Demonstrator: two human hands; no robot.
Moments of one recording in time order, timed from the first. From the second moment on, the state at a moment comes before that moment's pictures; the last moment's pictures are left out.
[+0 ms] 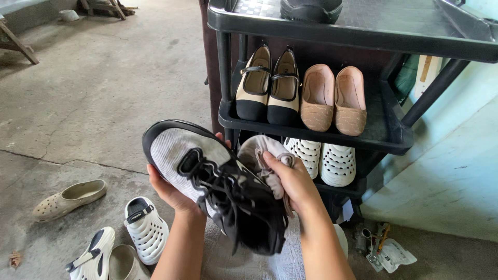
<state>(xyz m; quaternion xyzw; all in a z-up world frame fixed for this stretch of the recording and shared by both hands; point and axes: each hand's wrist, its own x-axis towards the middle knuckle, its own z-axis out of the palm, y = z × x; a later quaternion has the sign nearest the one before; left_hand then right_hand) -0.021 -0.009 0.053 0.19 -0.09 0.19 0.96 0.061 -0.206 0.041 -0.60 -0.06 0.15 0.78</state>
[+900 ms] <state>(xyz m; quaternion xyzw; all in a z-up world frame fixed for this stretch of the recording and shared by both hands) 0.010 0.008 0.005 0.28 0.10 0.08 0.95 0.060 -0.189 0.034 -0.47 -0.03 -0.13 0.87</state>
